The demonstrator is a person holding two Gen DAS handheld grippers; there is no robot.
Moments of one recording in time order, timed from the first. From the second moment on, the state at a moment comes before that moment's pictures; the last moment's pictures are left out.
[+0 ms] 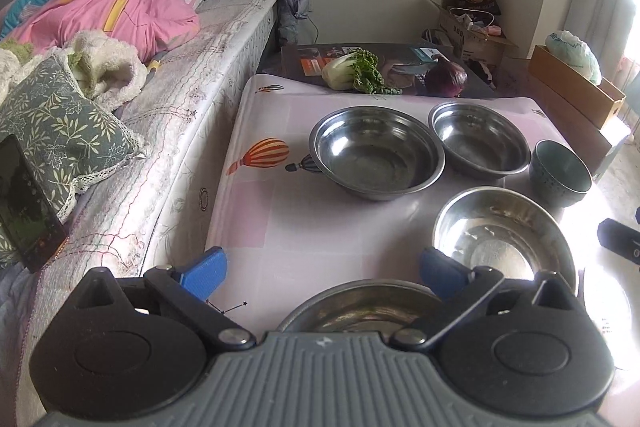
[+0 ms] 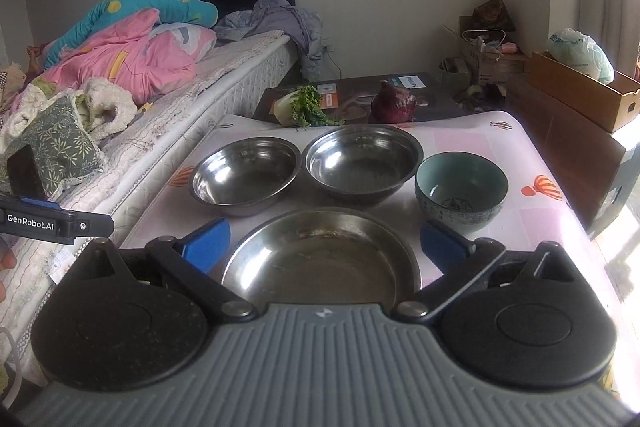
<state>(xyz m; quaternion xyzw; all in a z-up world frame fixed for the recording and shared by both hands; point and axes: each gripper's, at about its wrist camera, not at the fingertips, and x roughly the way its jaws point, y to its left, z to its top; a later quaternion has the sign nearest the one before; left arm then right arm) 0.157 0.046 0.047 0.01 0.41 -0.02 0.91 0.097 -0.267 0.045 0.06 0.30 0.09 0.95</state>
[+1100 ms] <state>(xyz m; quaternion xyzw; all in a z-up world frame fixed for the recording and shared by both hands) 0.352 0.036 -0.036 0.07 0.50 -0.02 0.86 0.334 -0.214 -0.059 0.21 0.49 0.17 0.83</state>
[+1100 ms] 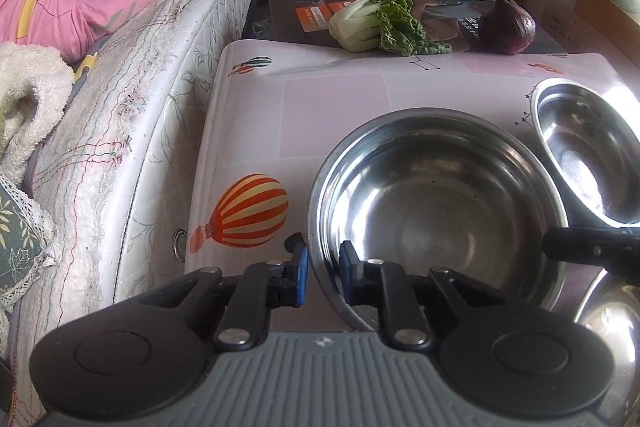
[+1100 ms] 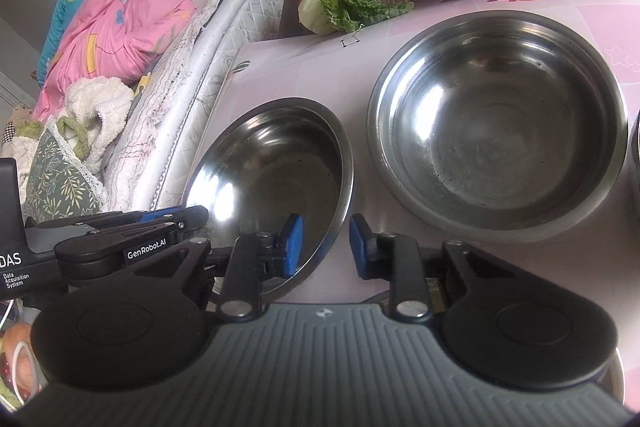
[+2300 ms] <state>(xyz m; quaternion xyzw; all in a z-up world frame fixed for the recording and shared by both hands) 0.335 0.083 -0.040 0.01 0.53 -0.02 0.85 0.335 -0.185 -0.059 0.16 0.50 0.21 0.82</state>
